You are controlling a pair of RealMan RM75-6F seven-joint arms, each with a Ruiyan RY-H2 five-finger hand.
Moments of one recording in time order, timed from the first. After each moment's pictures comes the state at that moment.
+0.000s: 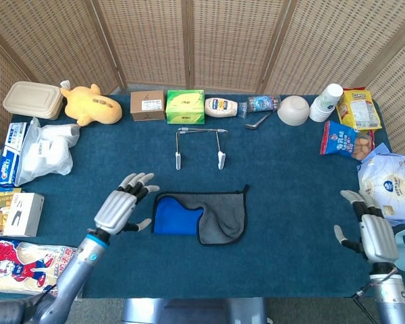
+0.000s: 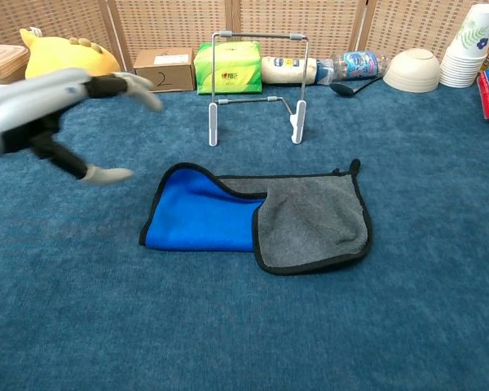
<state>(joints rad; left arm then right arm) -0.55 -1.45 -0.06 -1.80 1.30 1.21 0.25 0.11 -1.14 0.14 -1.76 -1.40 1.35 0.08</state>
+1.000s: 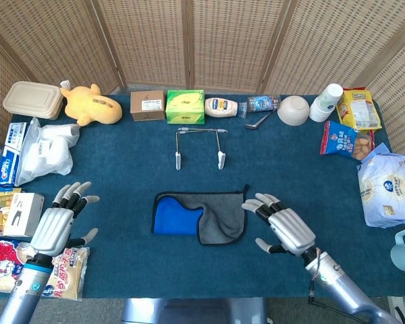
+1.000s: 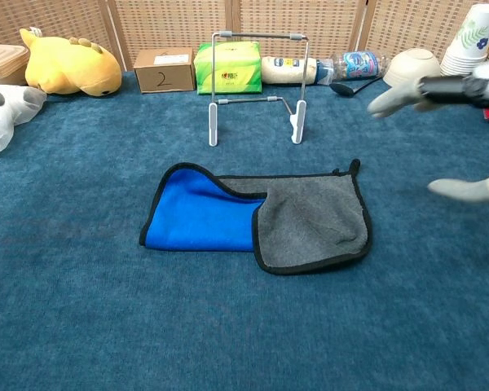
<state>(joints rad) -0.29 -1.23 0.03 -1.93 1.42 1.43 0.21 0.42 -1.15 0.09 -1.90 -1.61 1.02 0.08</state>
